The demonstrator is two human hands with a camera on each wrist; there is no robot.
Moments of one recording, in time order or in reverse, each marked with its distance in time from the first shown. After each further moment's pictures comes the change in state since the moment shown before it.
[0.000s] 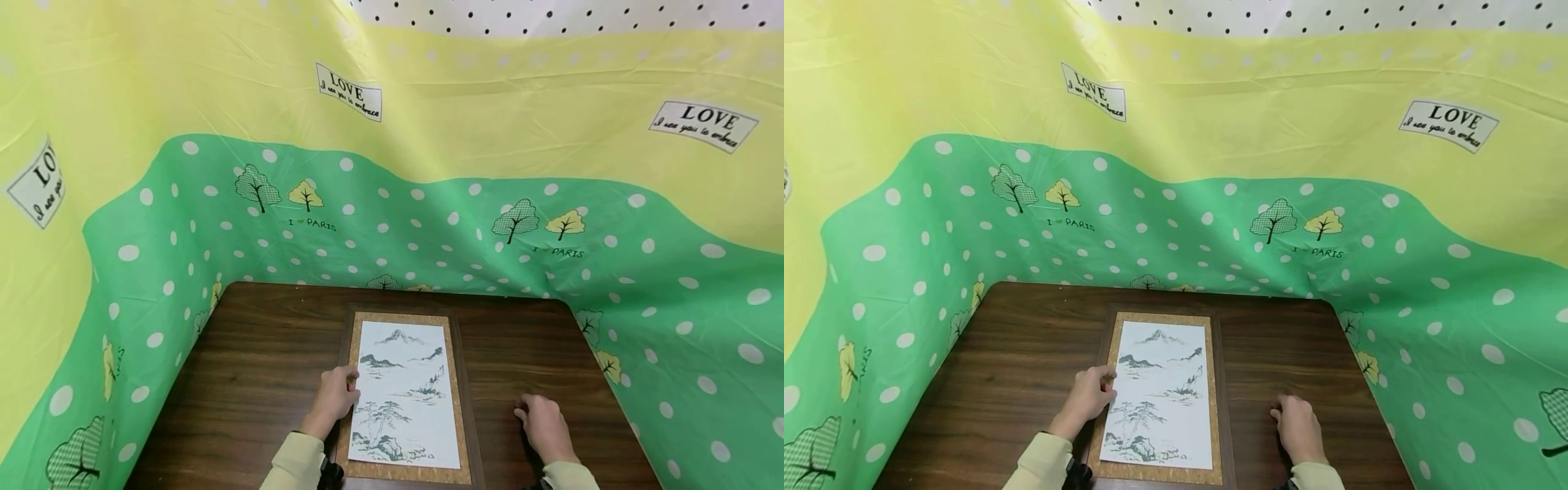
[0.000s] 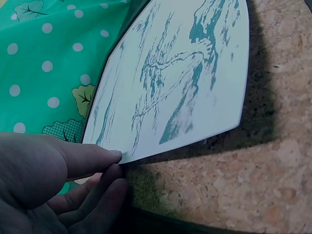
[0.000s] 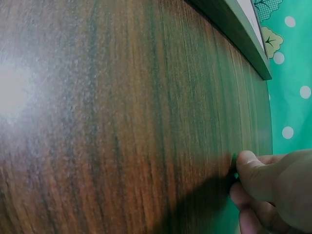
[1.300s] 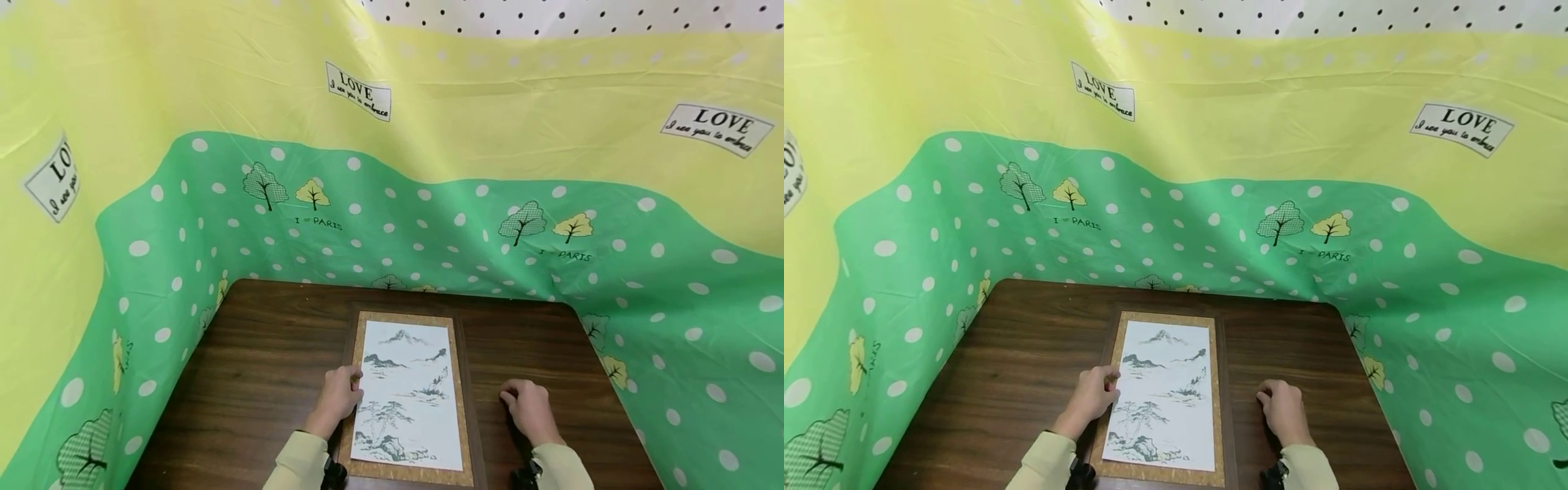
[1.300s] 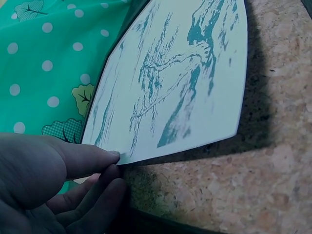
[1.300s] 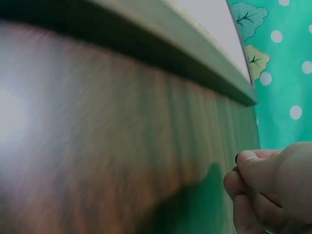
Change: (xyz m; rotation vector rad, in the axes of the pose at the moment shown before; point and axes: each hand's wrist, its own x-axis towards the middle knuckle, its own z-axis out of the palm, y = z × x) left_hand -0.003 0.001 0.001 0.014 0.014 0.020; right_hand 0.027 -0.026 0.002 0.124 0.029 -0.039
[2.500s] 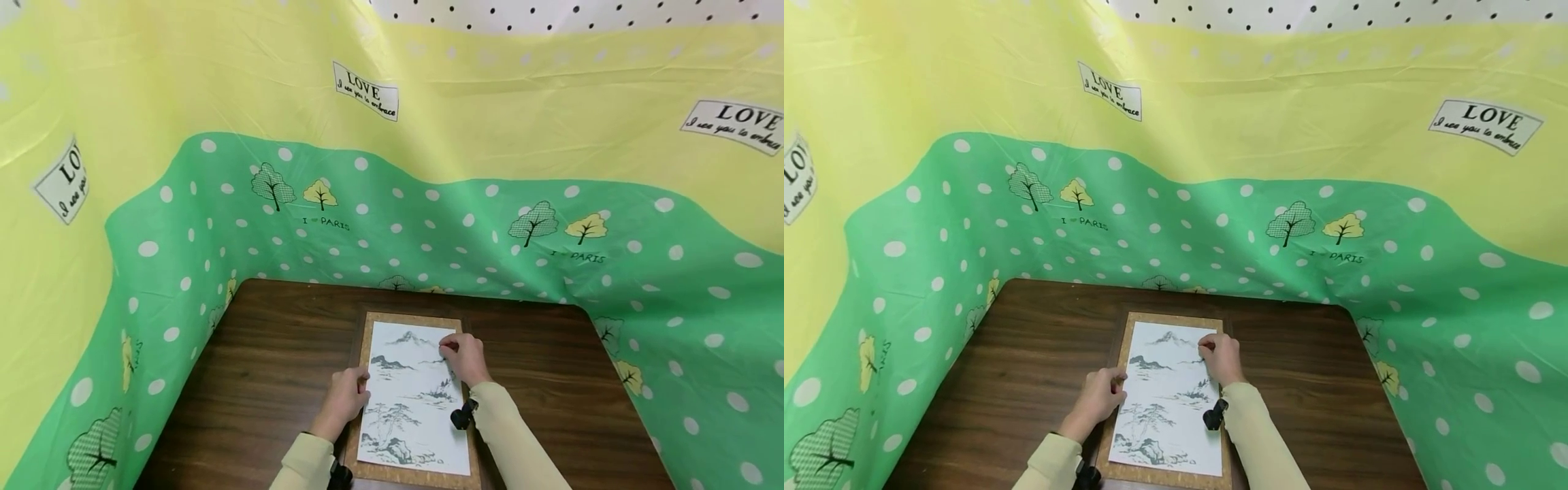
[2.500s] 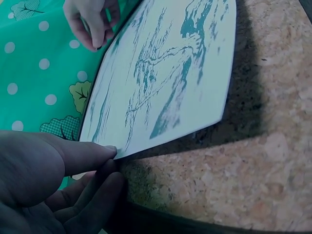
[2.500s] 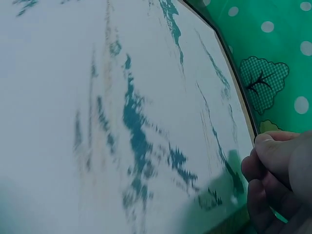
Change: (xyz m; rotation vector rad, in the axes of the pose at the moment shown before) left_hand 0.002 -0.002 -0.002 0.068 0.024 0.077; right_hand 0.095 -0.106 0.059 0.359 -0.005 -0.056
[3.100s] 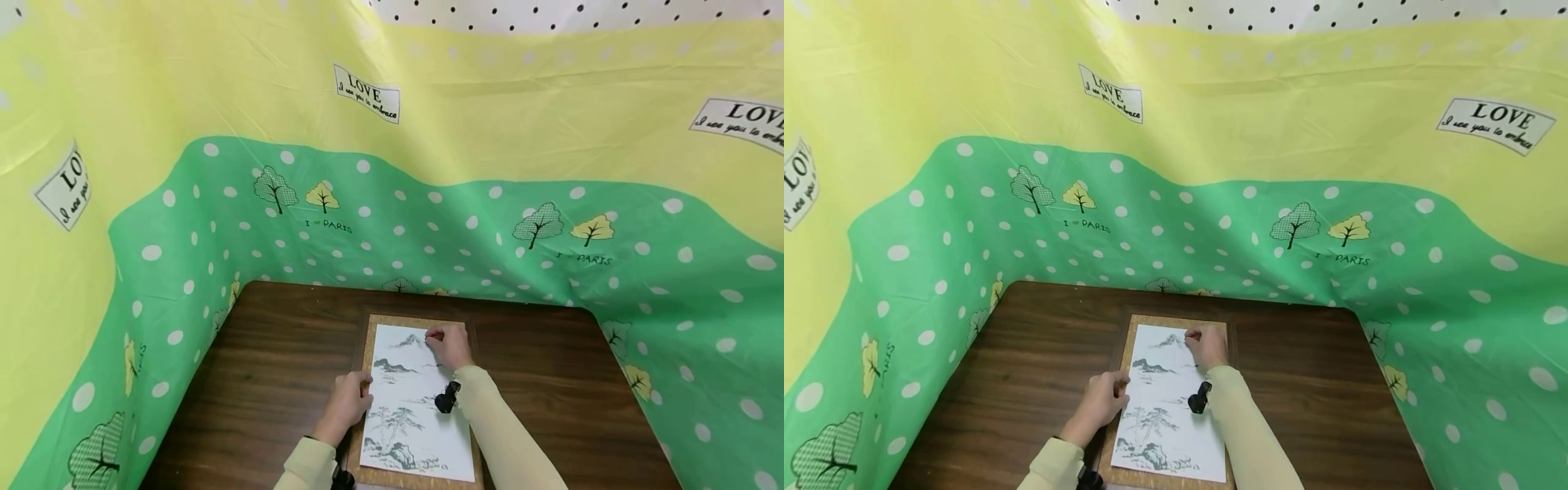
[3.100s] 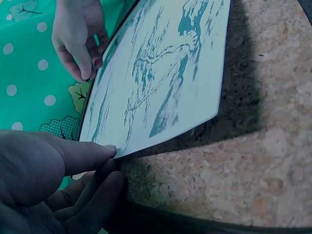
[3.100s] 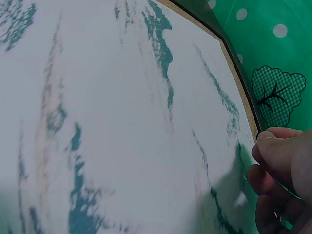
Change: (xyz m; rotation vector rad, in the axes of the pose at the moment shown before) left_hand -0.001 0.001 0.002 0.021 0.032 0.019; right_hand 0.033 -0.016 0.025 0.047 -0.028 -0.057
